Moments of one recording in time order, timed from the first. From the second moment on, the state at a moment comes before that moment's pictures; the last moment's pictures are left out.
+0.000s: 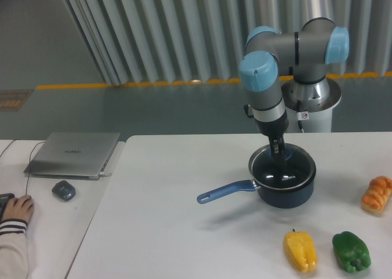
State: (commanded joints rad) arm 2.17 -1.75 -1.58 -1.45 1.63 1.51
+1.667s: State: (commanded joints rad) arm 2.26 -1.70 -1.55 -1.48 1.55 1.51
